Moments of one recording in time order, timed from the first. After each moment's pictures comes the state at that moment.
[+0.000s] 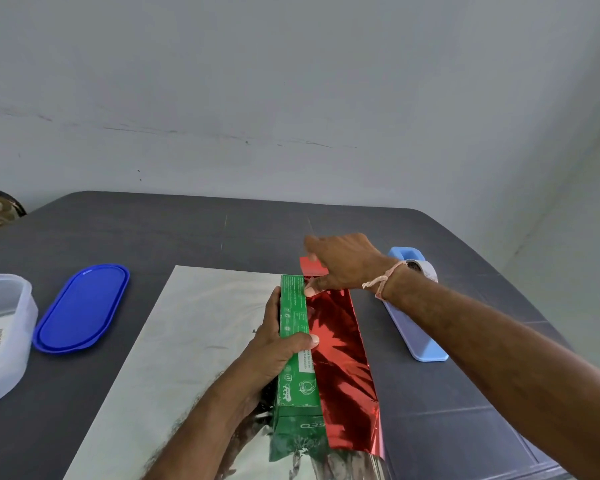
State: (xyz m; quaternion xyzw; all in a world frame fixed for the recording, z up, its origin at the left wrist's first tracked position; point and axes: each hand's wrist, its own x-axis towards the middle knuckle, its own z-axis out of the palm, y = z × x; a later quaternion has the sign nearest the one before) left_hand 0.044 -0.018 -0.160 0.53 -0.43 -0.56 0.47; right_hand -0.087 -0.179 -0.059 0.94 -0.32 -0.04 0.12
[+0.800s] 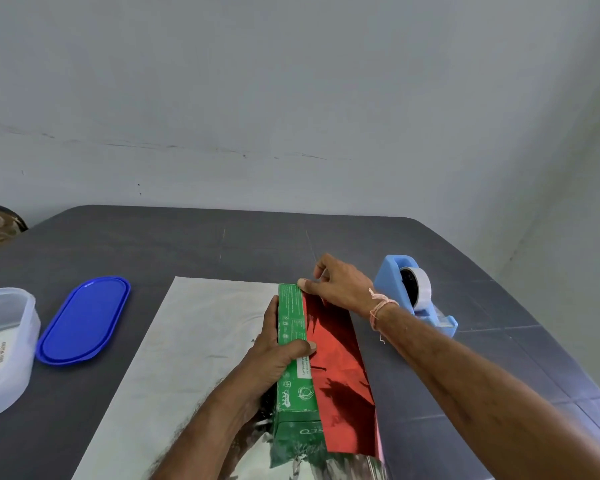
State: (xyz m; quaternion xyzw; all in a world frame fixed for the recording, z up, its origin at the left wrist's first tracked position) left_hand 0.040 -0.018 -0.158 0.51 -0.42 -0.56 0.50; right_hand -0.094 -0.178 -0.109 0.82 -0.53 0.13 -0.16
